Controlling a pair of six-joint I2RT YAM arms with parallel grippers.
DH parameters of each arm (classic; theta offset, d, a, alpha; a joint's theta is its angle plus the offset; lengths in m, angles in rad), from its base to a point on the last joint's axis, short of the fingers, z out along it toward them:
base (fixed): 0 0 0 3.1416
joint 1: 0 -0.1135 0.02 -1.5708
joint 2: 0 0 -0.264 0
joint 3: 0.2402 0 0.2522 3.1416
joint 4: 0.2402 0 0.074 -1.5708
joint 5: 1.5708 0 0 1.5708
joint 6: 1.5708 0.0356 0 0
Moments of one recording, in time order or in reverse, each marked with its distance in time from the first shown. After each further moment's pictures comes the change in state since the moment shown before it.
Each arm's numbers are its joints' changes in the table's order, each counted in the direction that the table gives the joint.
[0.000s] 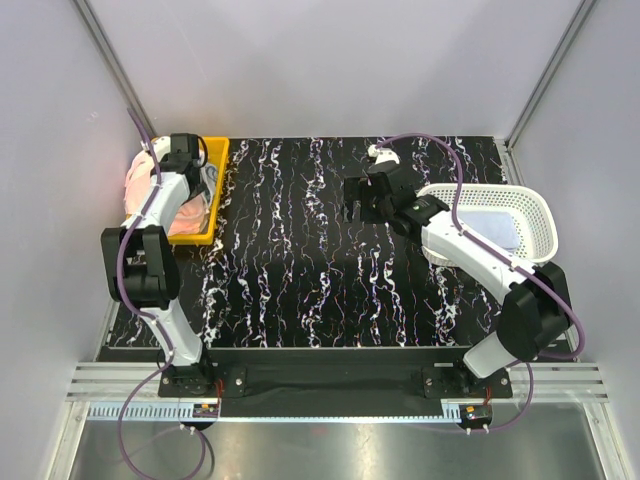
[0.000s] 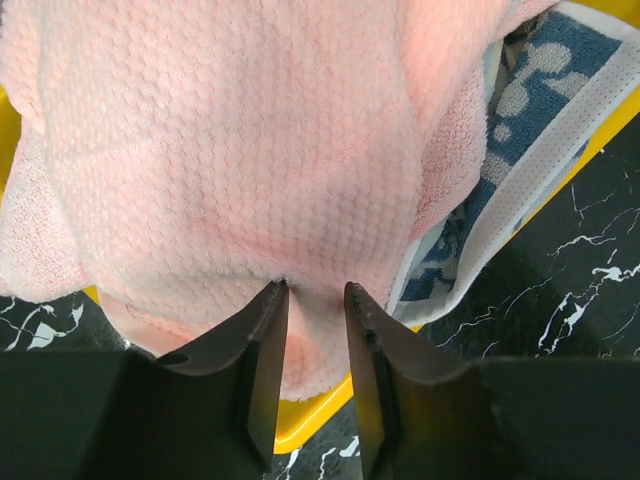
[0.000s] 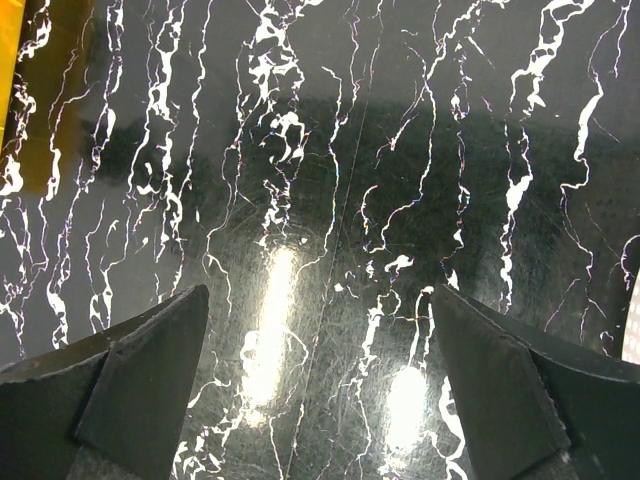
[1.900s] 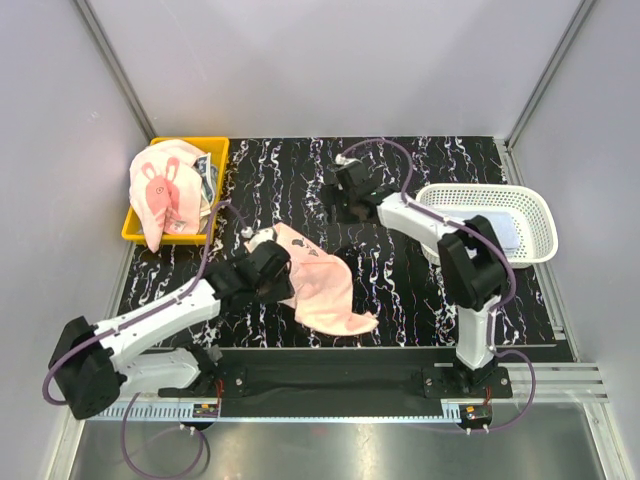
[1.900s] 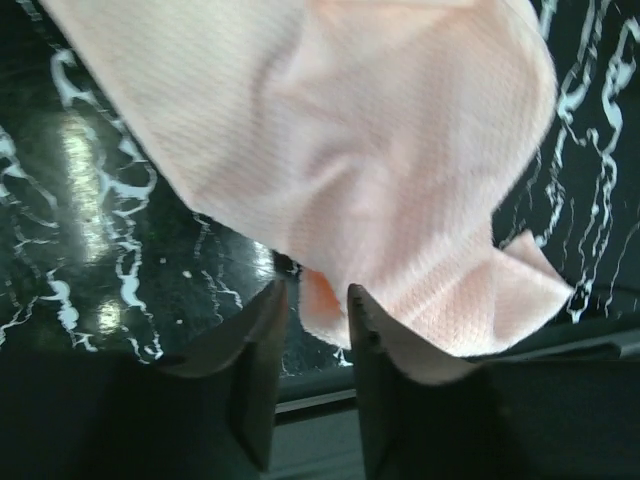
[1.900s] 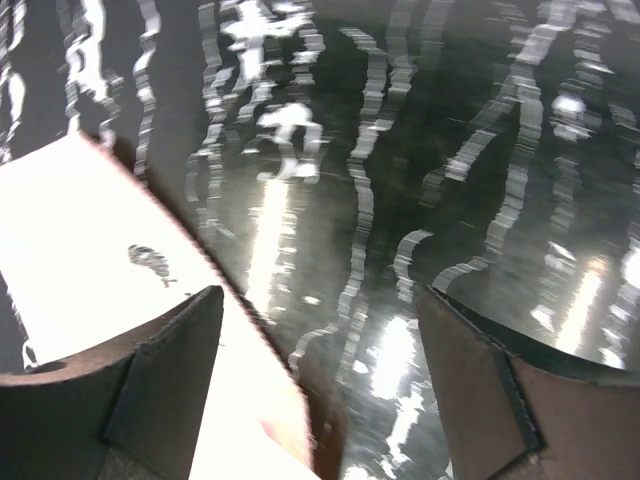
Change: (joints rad) left arm 0.911 0.690 -0.712 0.042 0.244 -0.326; right arm 0.010 -0.395 0.193 -0.021 -0.083 -0.008
